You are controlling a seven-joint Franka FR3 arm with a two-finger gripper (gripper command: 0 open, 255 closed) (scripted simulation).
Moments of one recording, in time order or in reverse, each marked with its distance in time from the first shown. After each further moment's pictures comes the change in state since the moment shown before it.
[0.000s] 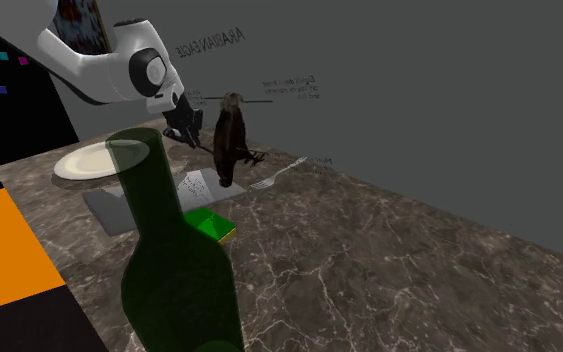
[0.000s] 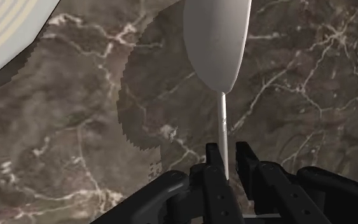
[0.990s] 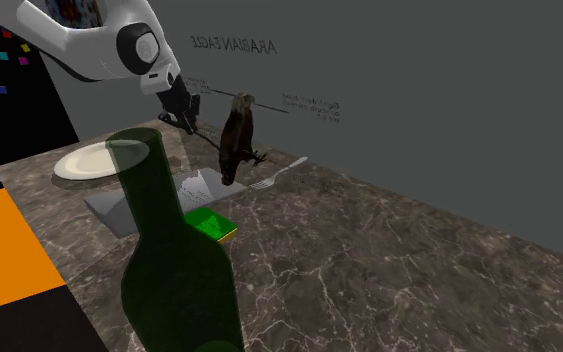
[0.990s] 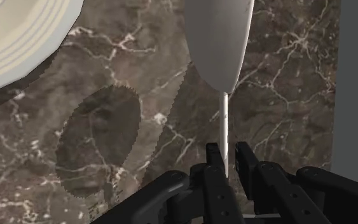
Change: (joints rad) arm -0.017 -0.075 0.023 0.036 0.079 -0.104 -0.061
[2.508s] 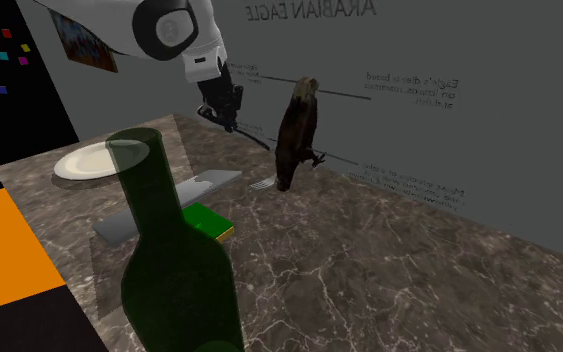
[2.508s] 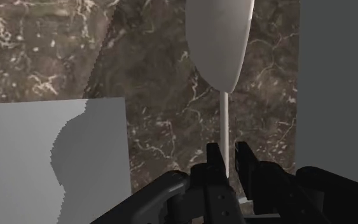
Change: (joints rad) arm -0.167 -0.142 -0.127 -0.040 0.244 -0.077 -0.454
